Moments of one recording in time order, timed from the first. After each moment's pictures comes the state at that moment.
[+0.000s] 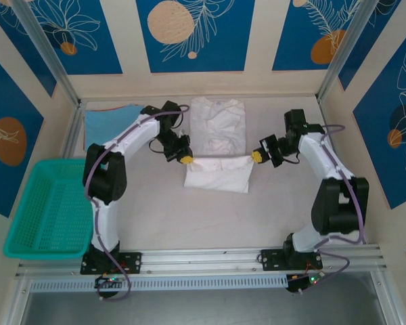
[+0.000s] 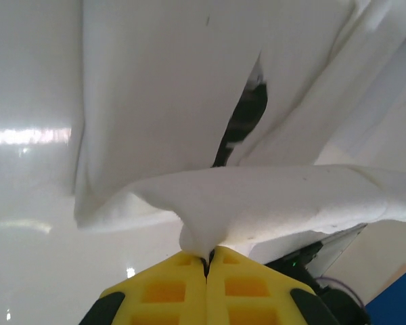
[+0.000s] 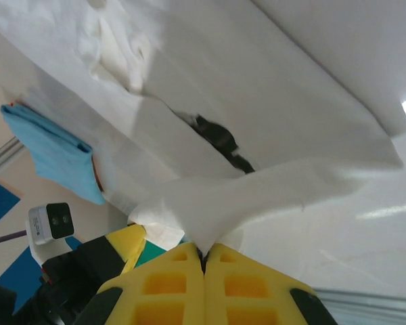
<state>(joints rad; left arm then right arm) -0.44 2.09 1.81 -1.16 0.58 -0.70 0.02 1.60 1.26 -0.96 -0.65 1.10</state>
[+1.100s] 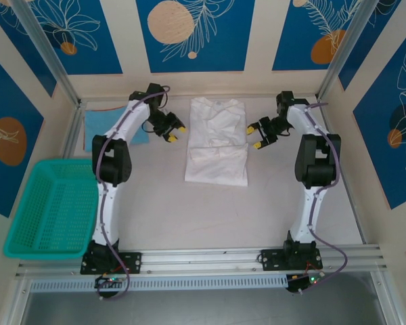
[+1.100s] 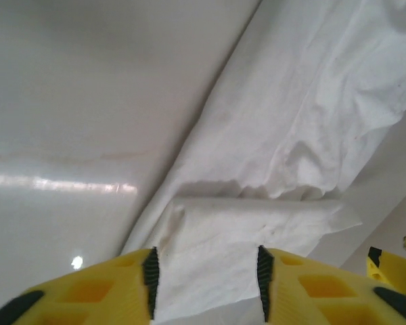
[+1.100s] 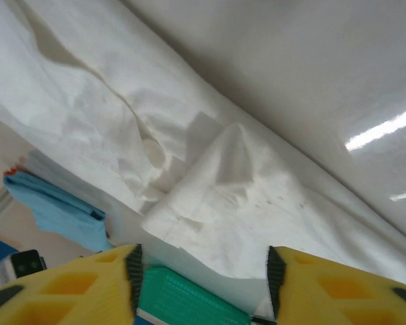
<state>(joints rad) -0.29 2.31 2.15 -1.14 0.53 -0.80 0.00 2.07 1.70 -1.05 -0.65 1.01</state>
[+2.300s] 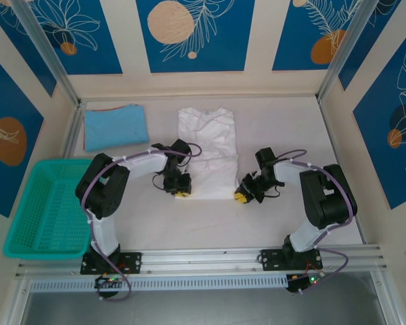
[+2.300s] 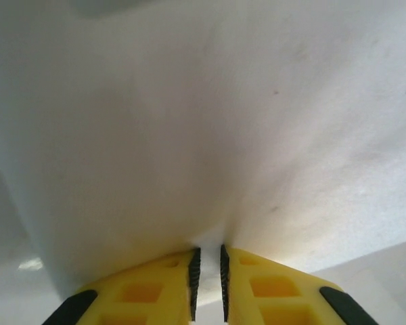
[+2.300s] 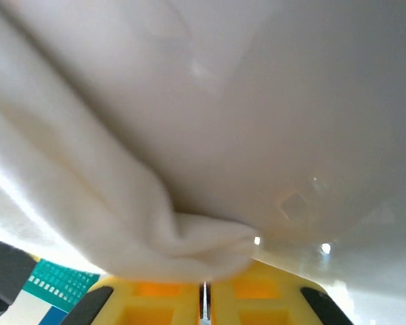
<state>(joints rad) -0.62 1.88 1.21 -0.83 0.32 -0.57 0.24 1.62 0.75 -0.60 -0.67 0.92</state>
